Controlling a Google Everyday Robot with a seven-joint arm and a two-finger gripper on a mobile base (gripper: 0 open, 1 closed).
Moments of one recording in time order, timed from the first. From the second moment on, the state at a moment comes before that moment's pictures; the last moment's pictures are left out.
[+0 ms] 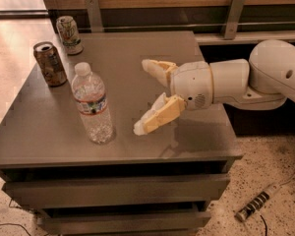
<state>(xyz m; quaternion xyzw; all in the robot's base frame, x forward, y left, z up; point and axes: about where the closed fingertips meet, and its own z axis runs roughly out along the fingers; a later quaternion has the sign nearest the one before) 0.475 0.014 0.926 -0.54 0.56 0.41 0.48</state>
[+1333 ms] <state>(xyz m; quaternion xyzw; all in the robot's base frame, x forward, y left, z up) 0.475 0.089 0.911 -0.56 0.55 0.42 0.45</state>
